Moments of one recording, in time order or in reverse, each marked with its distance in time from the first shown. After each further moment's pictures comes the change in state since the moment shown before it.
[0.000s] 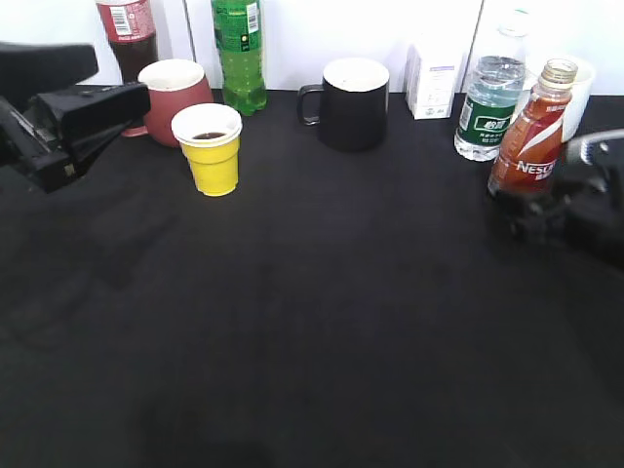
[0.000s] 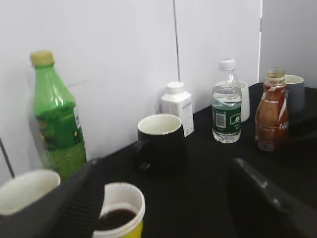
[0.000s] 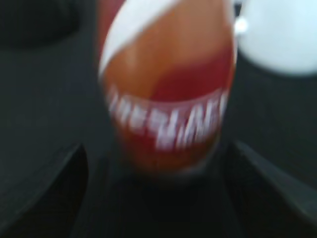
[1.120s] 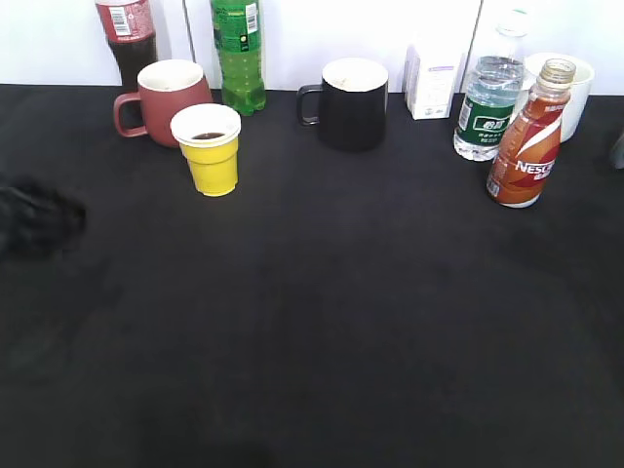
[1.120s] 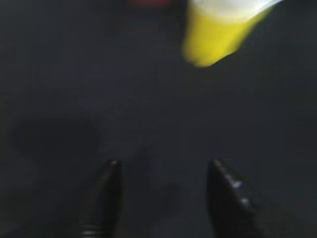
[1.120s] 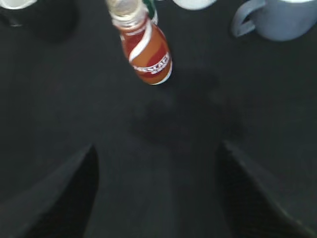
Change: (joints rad) left arm -0.413 -0.221 -0.066 -0.115 1.234 -0.537; right arm 0.000 -0.878 -0.514 0.516 1.846 -0.080
